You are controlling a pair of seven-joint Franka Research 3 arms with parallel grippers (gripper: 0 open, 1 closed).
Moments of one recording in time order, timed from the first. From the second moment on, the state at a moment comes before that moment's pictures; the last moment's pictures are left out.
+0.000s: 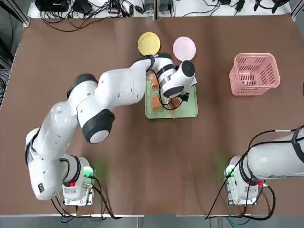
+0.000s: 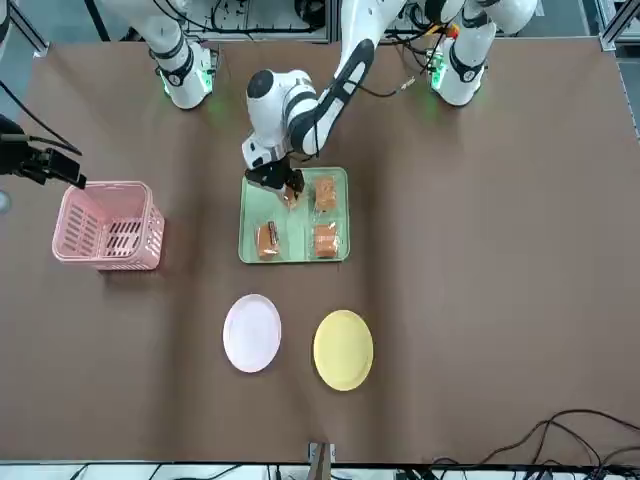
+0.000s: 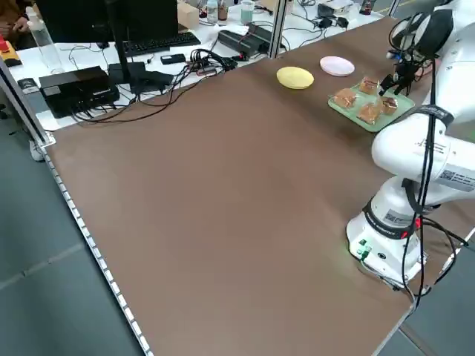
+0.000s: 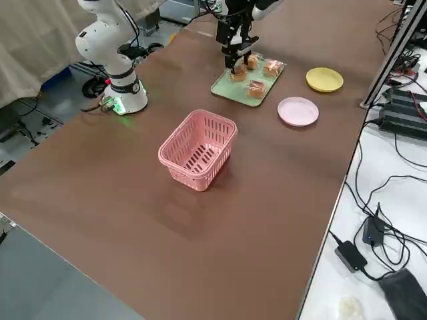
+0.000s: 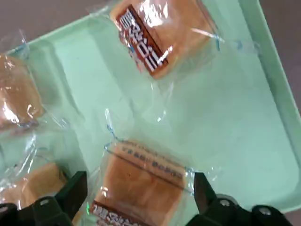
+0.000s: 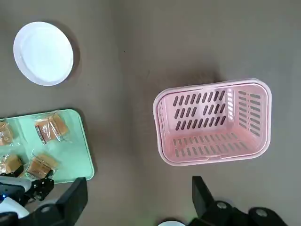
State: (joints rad) left arm -1.08 0.84 -0.04 -1.34 0.21 2.20 -0.87; right arm 0.01 0.07 -0.05 -1.49 0.05 1.44 0.09
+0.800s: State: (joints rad) left arm -1.08 0.85 -0.04 -1.39 0.21 2.26 -0.73; right arm 0.01 0.07 -0.05 -1.49 0.05 1.44 0.09
